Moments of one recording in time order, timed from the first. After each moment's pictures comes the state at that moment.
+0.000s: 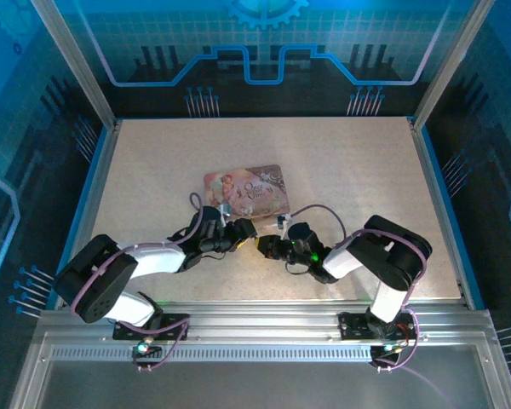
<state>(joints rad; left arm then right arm) -0.59 1.45 0.44 0.45 0.32 -1.21 0.82 1.74 0.42 0.87 -0.20 1.01</state>
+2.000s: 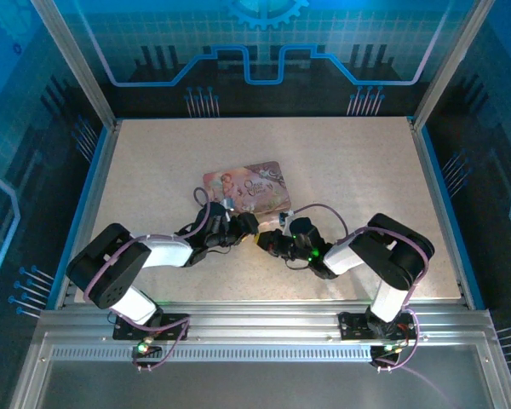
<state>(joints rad) -0.59 1.56 0.49 0.52 0.28 -1.21 0.78 1.74 0.45 0.85 -0.29 1.19</state>
